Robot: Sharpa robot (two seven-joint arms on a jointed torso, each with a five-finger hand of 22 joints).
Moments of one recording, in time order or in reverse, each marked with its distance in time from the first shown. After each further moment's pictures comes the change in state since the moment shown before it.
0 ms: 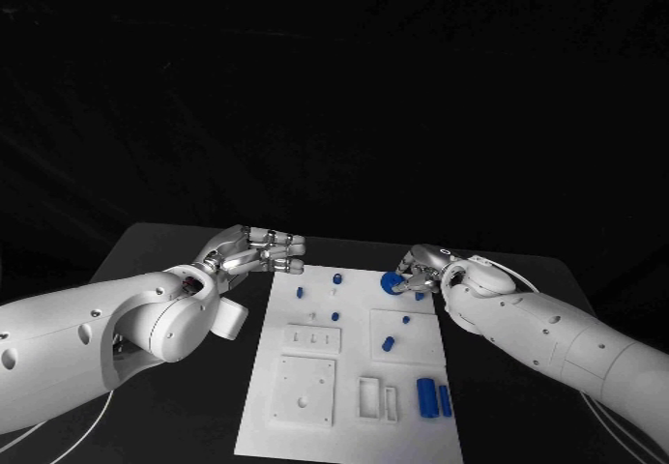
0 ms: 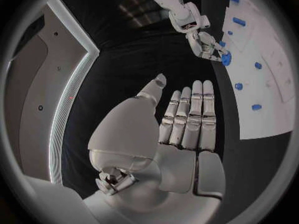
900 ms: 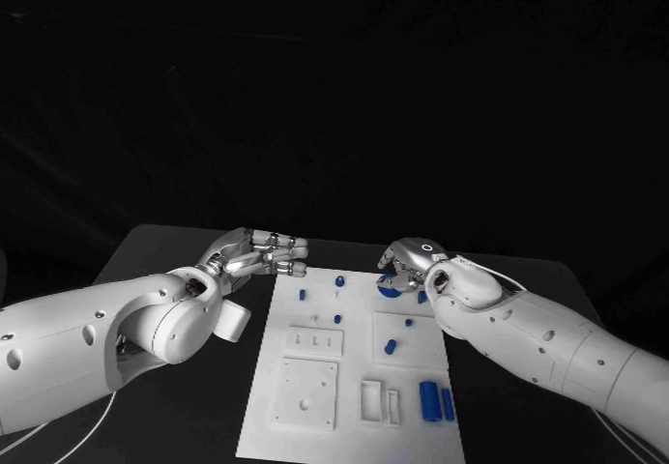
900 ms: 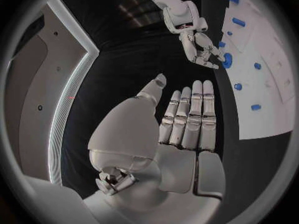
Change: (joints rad) left arm 0.000 -0.001 0.000 0.001 0.000 0.002 -0.005; left_hand 0.000 0.000 -0.003 -0.003 0.000 0.000 0.000 0.000 0.000 0.000 0.000 0.000 0.000 0.000 0.000 0.000 0.000 0.000 0.000 0.000 0.000 0.000; right arm -0.007 -0.013 0.000 0.174 -0.212 -0.084 -0.059; right_hand 0.003 -0.039 0.079 0.029 0.021 0.021 -0.008 0.000 0.000 0.007 -0.007 0.000 0.001 0.006 -0.006 0.009 0.003 0.000 0.004 -0.004 0.030 0.060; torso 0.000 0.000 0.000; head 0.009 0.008
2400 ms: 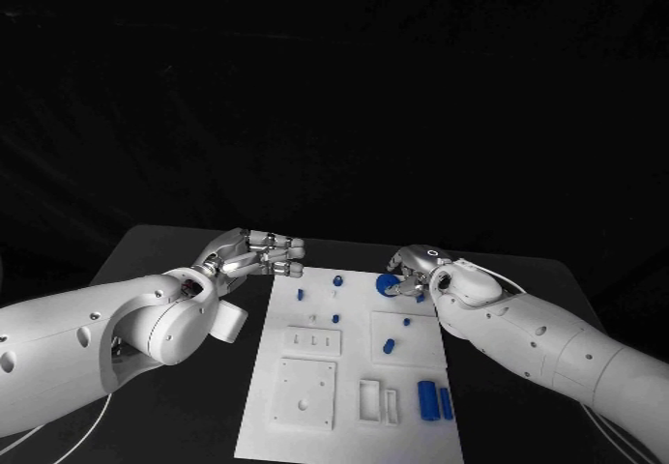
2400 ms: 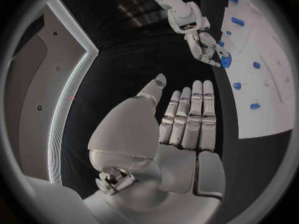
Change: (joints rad) left arm 0.000 -0.001 0.000 -0.002 0.000 0.000 -0.003; left_hand 0.000 0.000 0.000 0.000 0.000 -0.004 -0.004 0.000 0.000 -0.004 0.004 0.000 0.000 0.000 0.000 0.000 0.000 0.000 0.000 0.000 0.000 0.000; right arm -0.001 0.034 0.000 -0.127 0.048 0.051 -0.001; right_hand 0.017 -0.038 -0.052 0.034 -0.042 -0.148 0.016 0.000 -0.003 -0.002 0.009 -0.008 -0.003 0.000 0.000 0.000 -0.002 0.000 0.000 0.000 0.015 0.029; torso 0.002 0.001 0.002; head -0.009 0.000
